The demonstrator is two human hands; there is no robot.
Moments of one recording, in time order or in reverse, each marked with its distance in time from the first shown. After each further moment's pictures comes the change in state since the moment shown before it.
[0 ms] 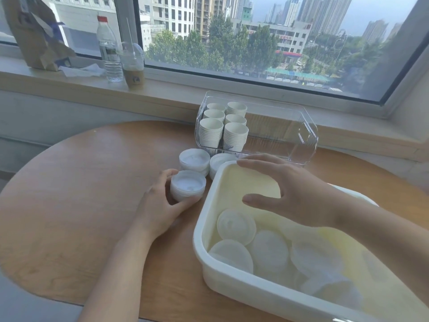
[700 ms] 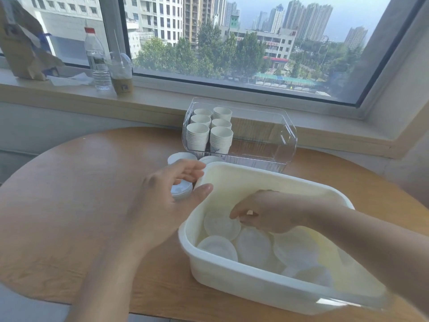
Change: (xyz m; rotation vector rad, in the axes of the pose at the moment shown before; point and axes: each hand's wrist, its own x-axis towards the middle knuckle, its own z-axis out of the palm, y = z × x) left_hand -0.044 0.123 -0.015 -0.038 -0.052 0.272; right_hand 0.000 0.006 0.023 -0.241 -0.532 0.150
